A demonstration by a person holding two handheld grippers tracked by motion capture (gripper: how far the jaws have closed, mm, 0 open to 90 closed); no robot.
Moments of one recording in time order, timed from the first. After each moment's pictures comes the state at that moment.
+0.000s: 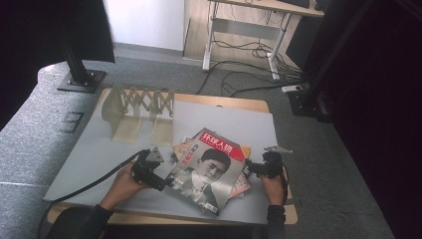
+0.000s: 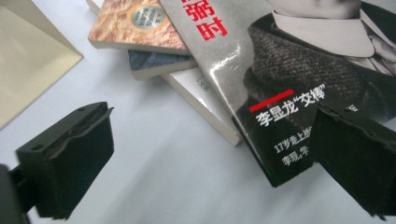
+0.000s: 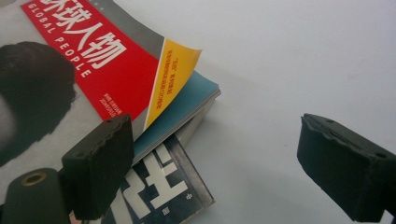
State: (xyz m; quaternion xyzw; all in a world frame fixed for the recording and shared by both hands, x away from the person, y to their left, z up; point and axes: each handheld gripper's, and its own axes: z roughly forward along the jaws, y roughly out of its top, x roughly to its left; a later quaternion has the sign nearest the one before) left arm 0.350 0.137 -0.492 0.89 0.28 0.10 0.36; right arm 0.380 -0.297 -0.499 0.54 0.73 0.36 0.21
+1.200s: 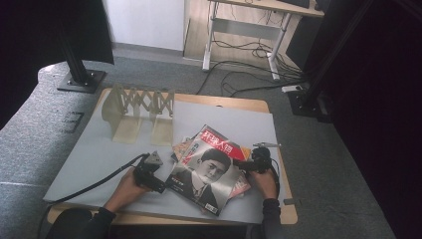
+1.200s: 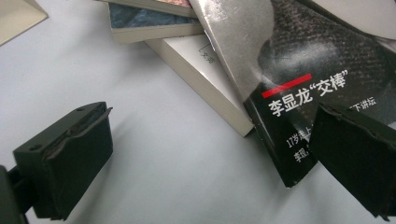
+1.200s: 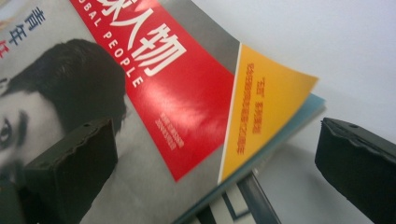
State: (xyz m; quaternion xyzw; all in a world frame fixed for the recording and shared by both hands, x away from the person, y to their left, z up) left arm 0.357 0.139 -0.527 0.88 0.29 0.06 0.38; right arm 0.410 -0.274 -0.517 0.52 0.75 0.40 0.10
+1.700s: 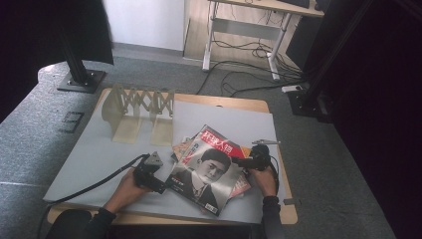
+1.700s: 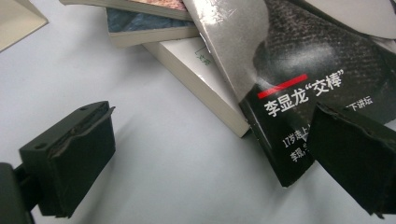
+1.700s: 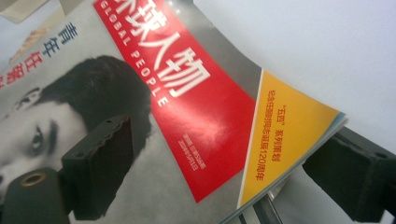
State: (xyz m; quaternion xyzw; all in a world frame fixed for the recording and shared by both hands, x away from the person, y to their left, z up) left arm 0.354 0.138 -0.527 0.88 0.29 0.07 0.38; right arm 0.413 -0.269 -0.507 0.49 0.76 0.42 0.10
